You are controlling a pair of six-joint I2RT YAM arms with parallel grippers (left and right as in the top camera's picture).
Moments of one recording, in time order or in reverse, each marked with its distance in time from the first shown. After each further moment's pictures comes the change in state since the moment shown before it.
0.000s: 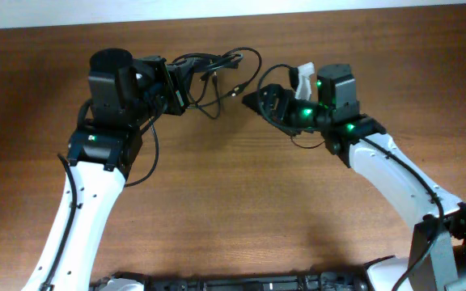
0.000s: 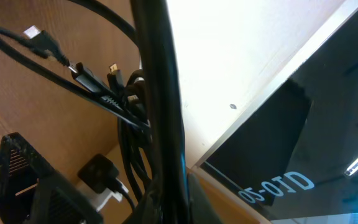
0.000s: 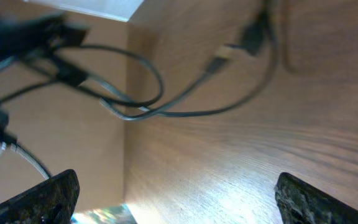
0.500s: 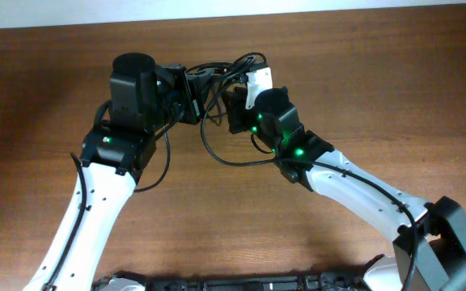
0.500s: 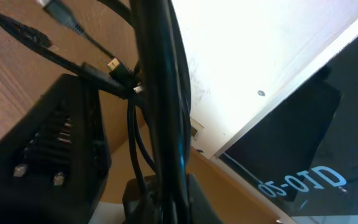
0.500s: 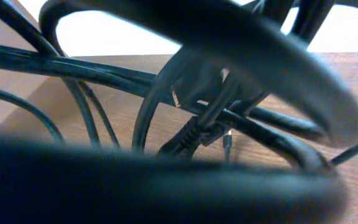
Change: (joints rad) left arm -0.095 0.000 0.000 -0.053 -0.016 -0.019; right arm 0.347 0.034 0.002 0.277 0.763 -0.485
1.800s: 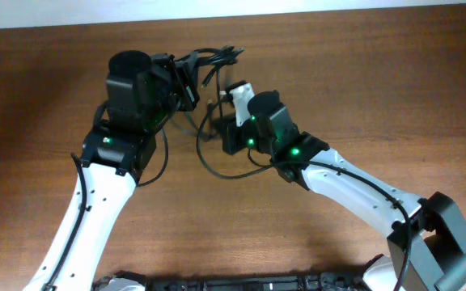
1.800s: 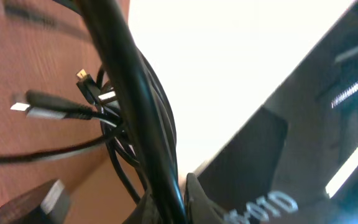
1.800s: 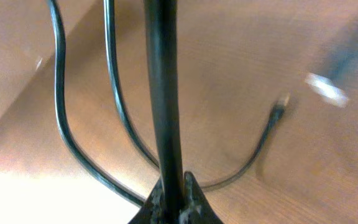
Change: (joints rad) left arm 0.003 -0.002 -0.003 0.098 -0.208 -0.060; right arm 0.014 0.027 0.011 -0.185 -0.331 -0.005
